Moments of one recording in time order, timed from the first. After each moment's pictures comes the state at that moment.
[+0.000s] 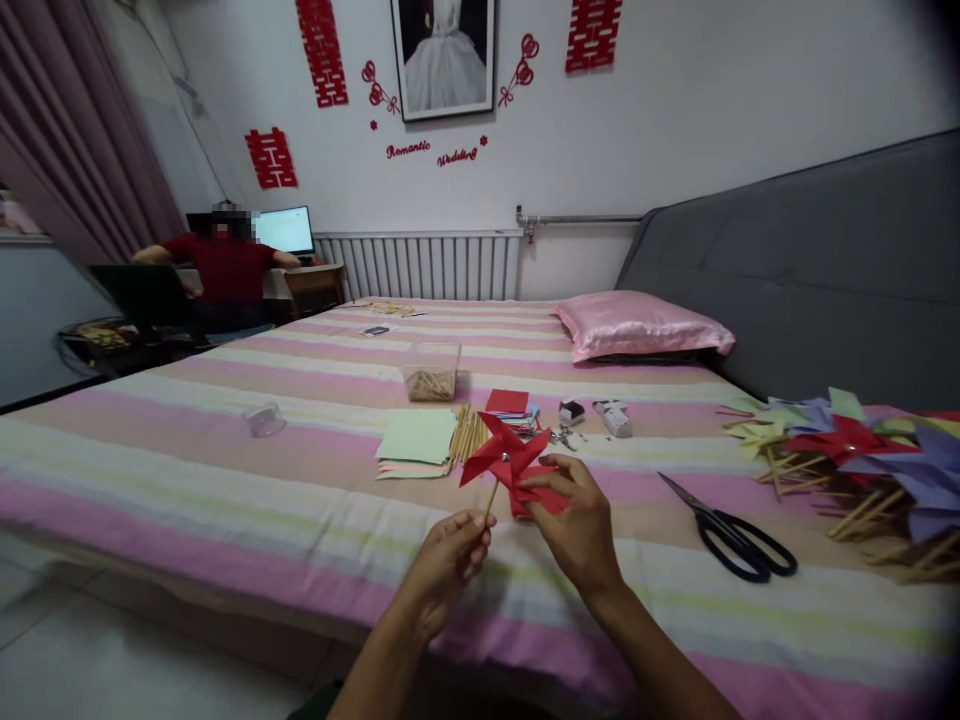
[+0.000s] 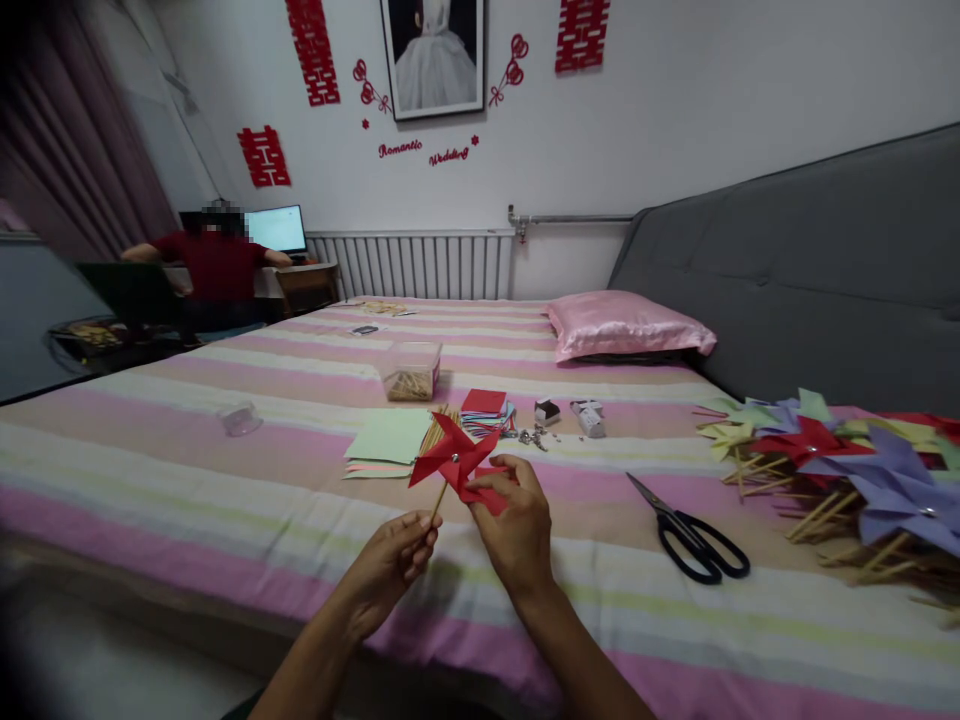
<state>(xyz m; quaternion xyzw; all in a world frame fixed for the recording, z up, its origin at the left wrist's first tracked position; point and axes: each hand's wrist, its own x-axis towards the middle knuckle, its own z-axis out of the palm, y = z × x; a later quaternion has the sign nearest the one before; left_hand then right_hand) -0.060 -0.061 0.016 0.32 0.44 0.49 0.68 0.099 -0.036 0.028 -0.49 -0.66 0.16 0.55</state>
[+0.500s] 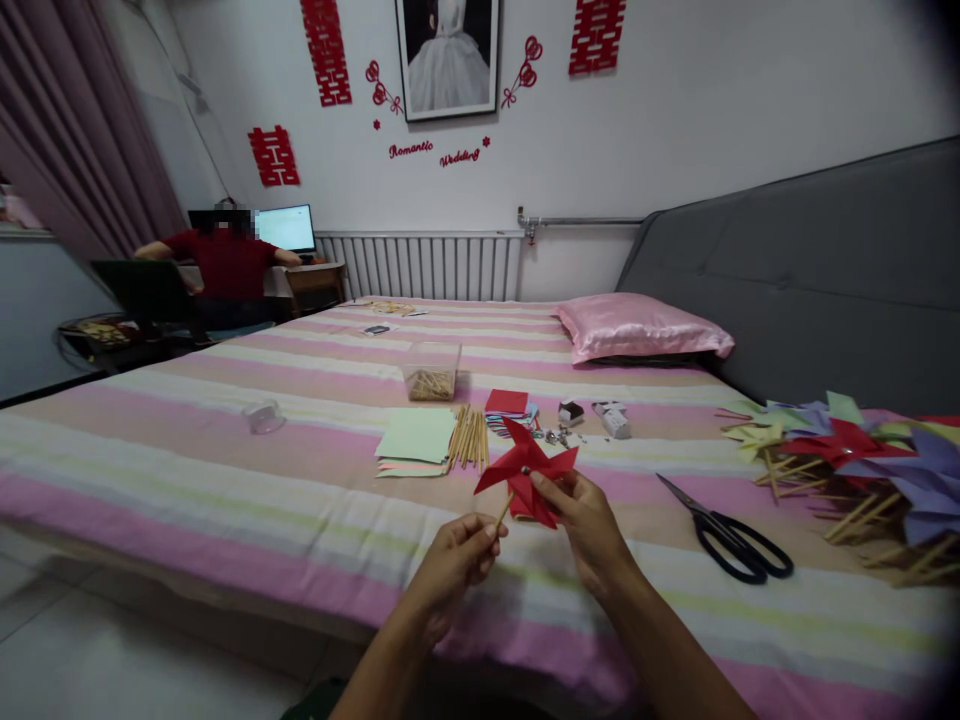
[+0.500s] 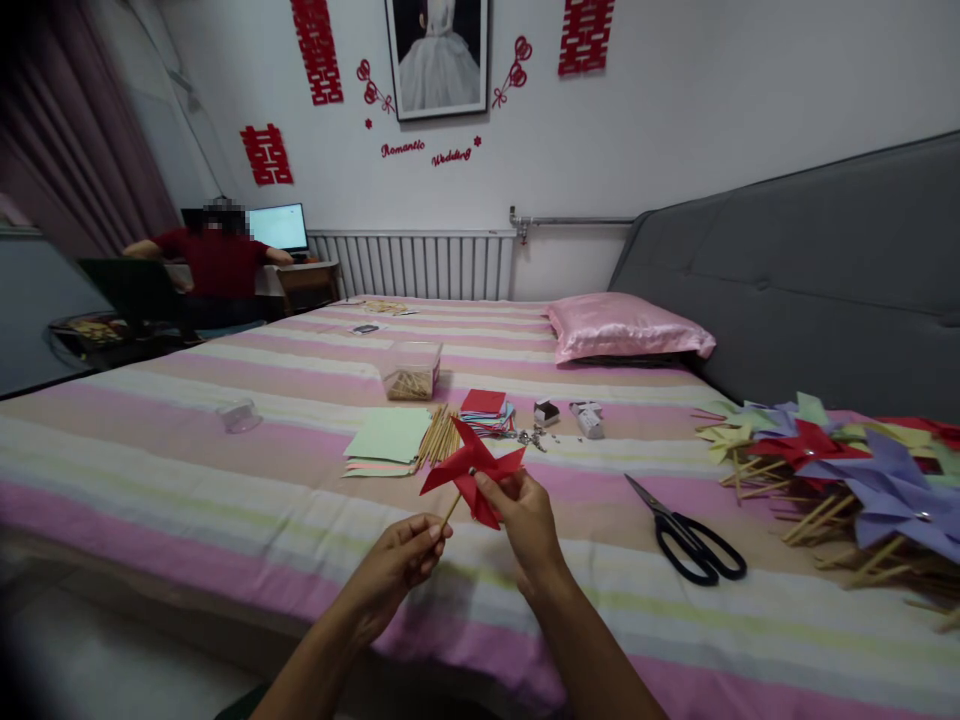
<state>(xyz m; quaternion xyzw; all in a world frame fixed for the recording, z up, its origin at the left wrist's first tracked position) -0.053 -0.066 0.014 0.39 0.44 0.47 0.66 0.101 -0.032 0.032 -0.41 -0.41 0.56 0.59</state>
